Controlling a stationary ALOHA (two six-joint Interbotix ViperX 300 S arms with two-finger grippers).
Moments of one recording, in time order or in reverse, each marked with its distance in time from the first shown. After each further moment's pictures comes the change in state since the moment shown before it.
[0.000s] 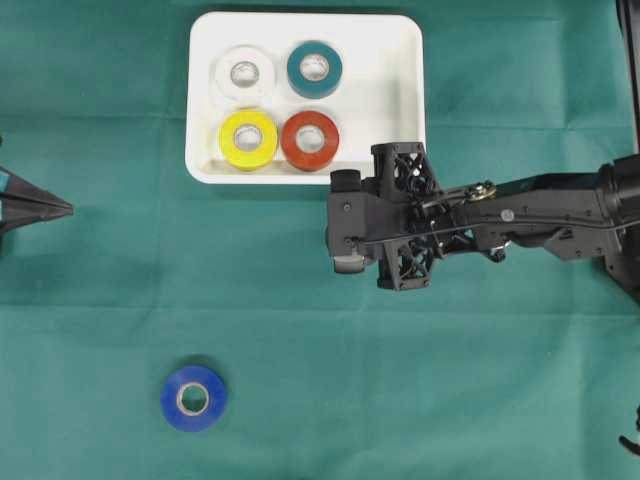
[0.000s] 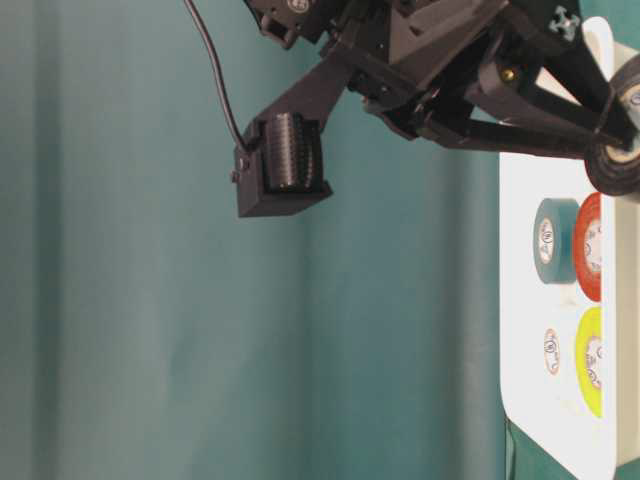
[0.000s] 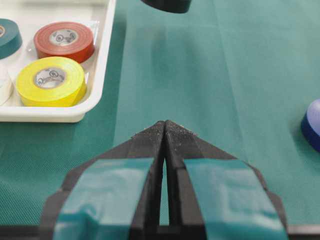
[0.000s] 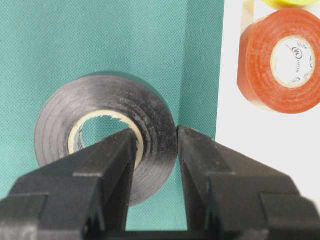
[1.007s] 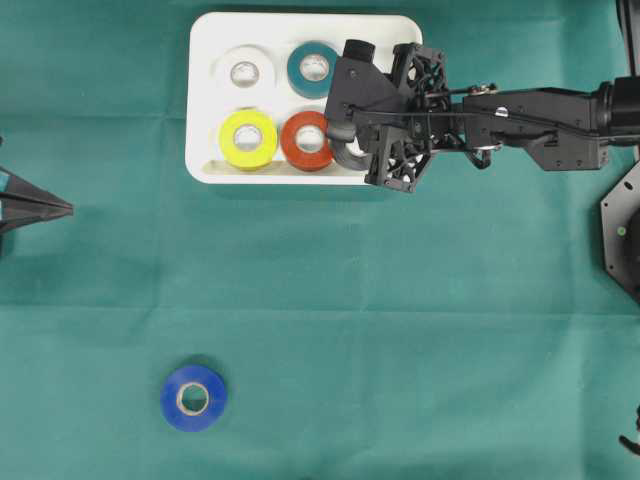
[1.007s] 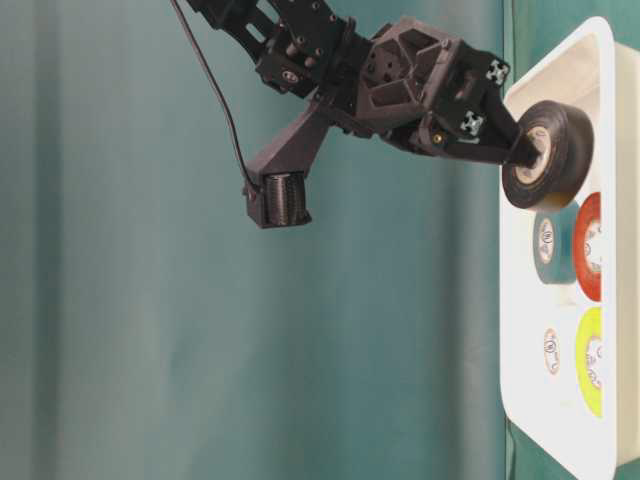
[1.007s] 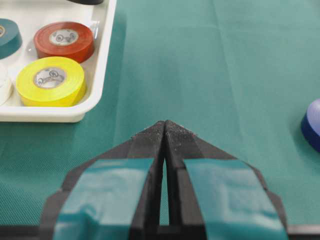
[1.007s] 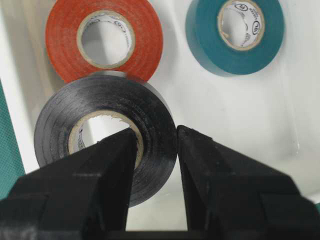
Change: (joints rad) left arm 0.000 0.000 0.000 0.000 0.000 0.000; right arm -0.278 0.000 -0.028 -0.002 0.003 -0.005
